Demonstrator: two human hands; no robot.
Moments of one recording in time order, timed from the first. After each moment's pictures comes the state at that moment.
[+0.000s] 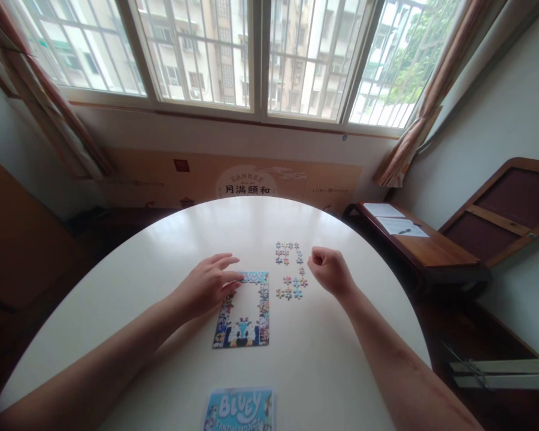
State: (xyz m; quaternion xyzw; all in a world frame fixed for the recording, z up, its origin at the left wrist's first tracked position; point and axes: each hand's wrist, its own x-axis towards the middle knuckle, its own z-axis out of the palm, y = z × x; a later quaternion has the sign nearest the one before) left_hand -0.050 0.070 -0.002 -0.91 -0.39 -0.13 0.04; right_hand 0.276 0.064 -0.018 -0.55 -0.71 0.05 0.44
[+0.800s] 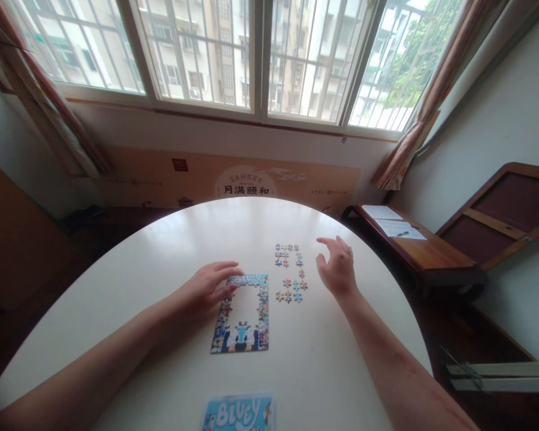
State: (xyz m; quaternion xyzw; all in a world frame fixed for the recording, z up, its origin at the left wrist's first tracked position) left_hand -0.061 0.081 -0.016 -0.89 -0.40 -0.17 -0.11; right_hand 0.292 0.079 -0.033 -0.62 -0.66 -0.08 0.43
